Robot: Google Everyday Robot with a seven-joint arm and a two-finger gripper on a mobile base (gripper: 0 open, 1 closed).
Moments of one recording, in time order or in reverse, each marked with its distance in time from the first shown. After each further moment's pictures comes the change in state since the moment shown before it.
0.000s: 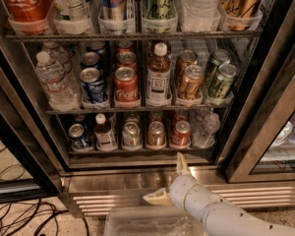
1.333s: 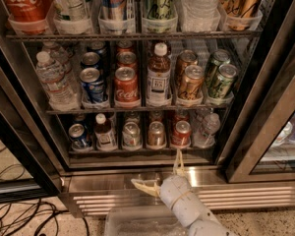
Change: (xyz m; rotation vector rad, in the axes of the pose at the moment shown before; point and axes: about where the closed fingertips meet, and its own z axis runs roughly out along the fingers) arm -0.038 -0.017 0.014 0.239 -0.337 0.225
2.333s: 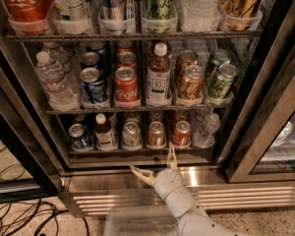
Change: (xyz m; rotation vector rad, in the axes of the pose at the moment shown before) arm 0.008 -0.007 0.038 0.054 -0.122 -0.035
